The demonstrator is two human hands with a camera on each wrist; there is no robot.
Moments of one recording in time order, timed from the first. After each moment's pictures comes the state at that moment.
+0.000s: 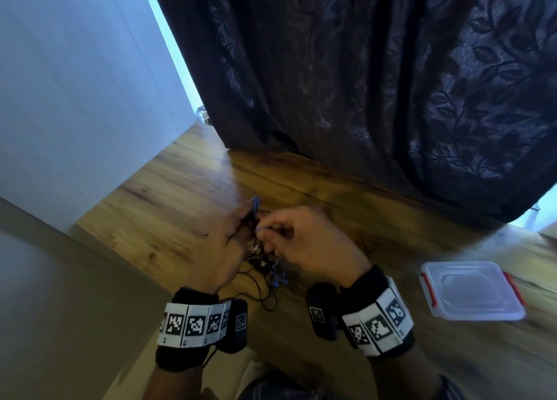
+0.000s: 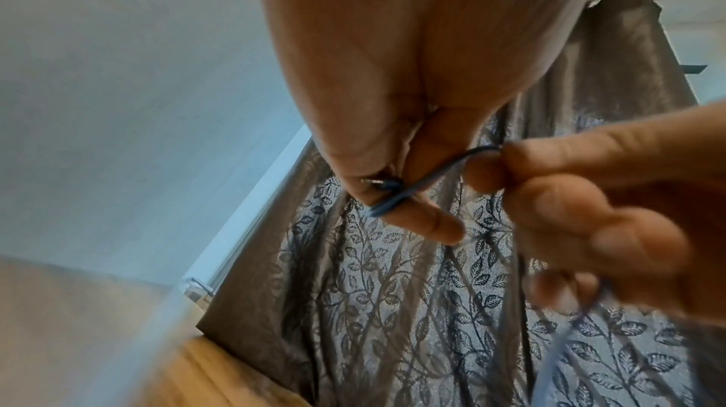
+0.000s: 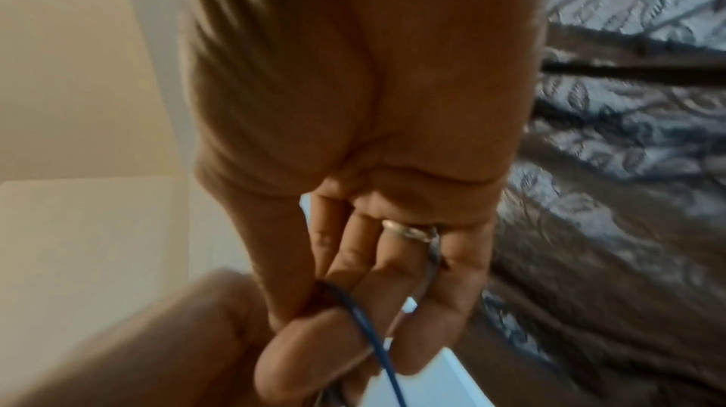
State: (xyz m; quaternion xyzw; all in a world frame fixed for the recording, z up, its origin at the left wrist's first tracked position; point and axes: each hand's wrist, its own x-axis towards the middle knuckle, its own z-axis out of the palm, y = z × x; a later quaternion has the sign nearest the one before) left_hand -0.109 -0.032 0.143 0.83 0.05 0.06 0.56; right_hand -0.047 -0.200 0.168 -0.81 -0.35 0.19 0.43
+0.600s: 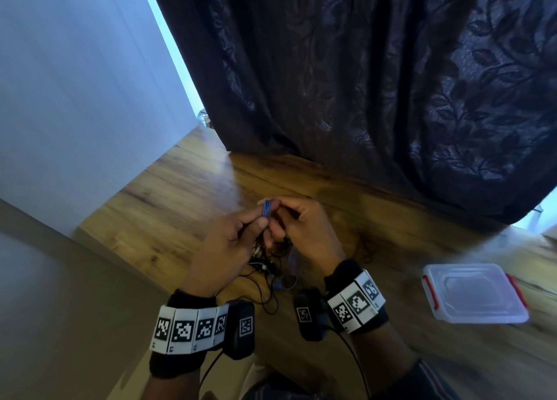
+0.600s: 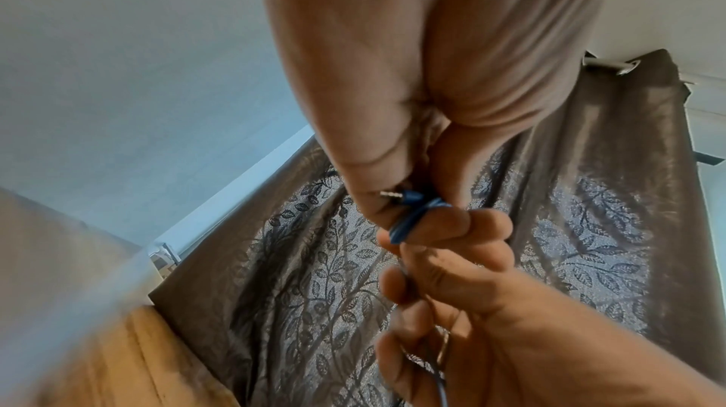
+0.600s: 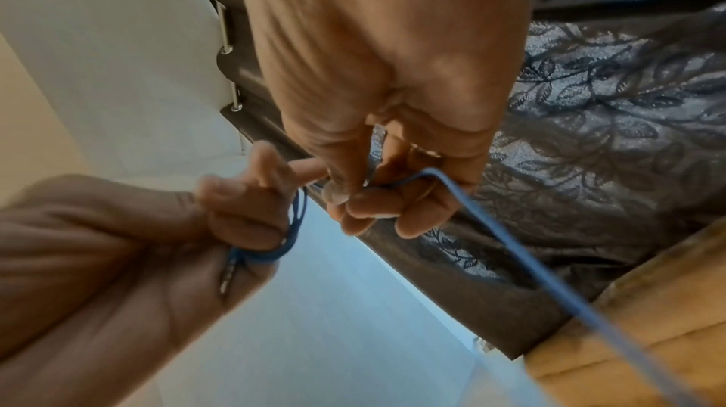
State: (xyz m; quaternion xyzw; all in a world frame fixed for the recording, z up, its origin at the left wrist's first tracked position) left_hand -0.107 -0.038 0.160 0.82 -0.04 0.08 0.56; right_hand -0.021 -0.181 0.123 -0.73 -0.25 0.11 0.62
